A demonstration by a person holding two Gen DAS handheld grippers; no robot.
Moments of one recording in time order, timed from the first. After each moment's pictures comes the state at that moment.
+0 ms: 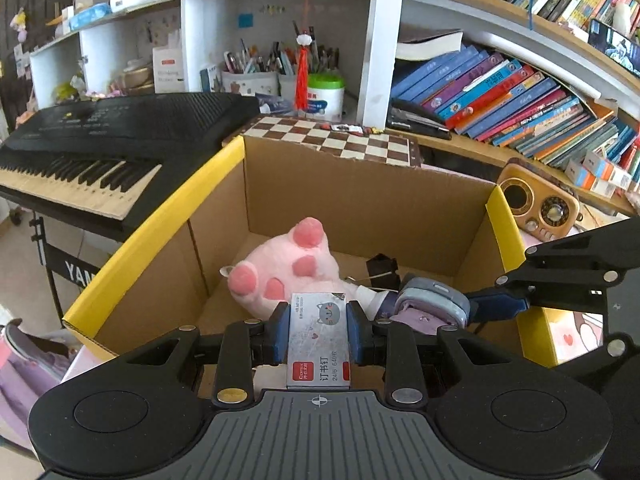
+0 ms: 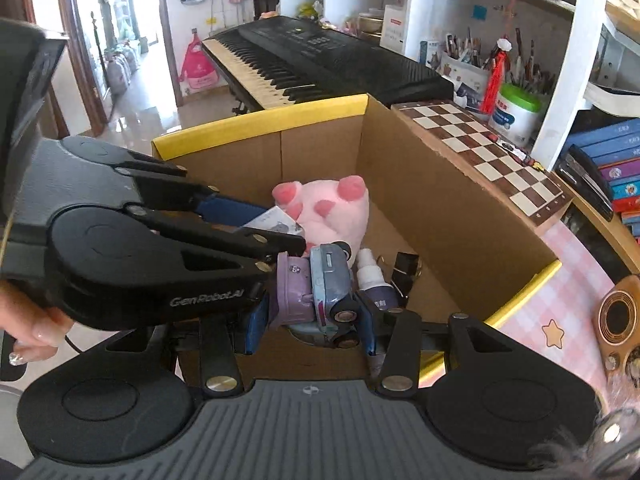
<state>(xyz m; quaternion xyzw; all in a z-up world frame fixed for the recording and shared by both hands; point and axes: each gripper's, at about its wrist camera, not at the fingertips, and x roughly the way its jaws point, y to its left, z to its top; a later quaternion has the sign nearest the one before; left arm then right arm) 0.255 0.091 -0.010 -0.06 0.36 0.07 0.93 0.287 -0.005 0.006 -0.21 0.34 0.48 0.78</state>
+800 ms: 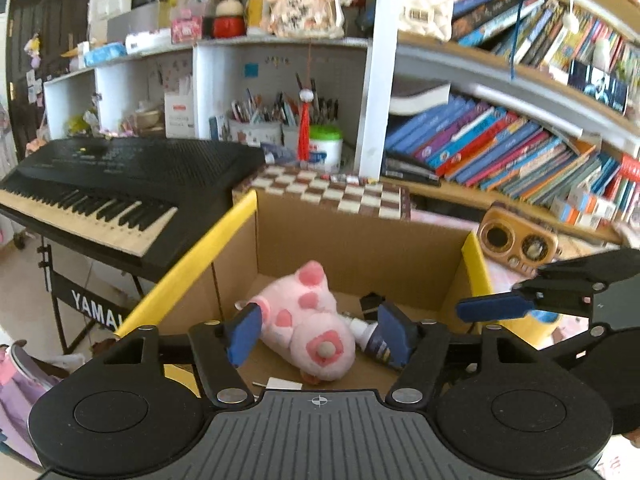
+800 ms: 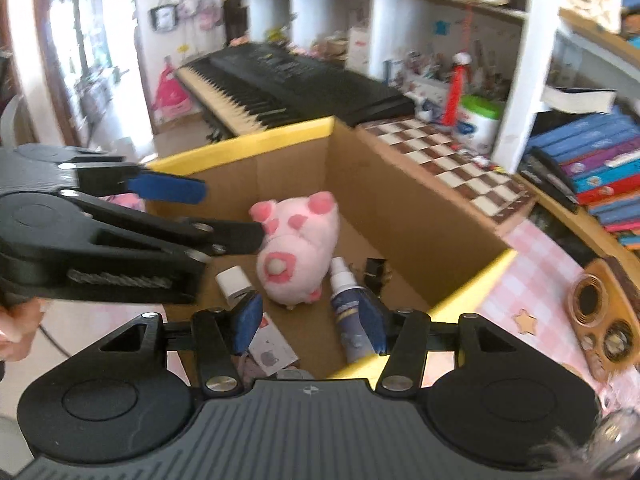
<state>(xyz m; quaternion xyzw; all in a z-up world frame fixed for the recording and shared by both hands) 0.215 0.089 0.026 -0.06 0.29 0.07 0.95 0.274 -0.039 0.026 -0.16 0.31 0.42 0.83</state>
